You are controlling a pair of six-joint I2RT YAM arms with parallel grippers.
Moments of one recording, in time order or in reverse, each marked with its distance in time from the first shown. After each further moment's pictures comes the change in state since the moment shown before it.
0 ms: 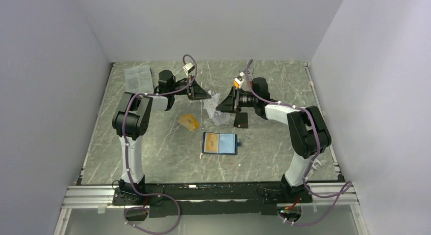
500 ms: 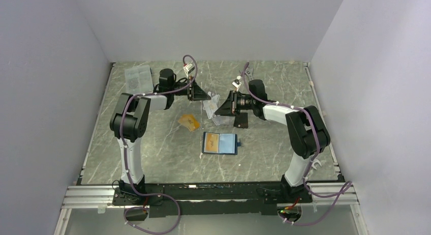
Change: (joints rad) left arm 0.000 -0.040 0.000 -0.190 -0.023 0.183; right arm 0.027 0.010 0.001 -0.078 0.027 -0.016
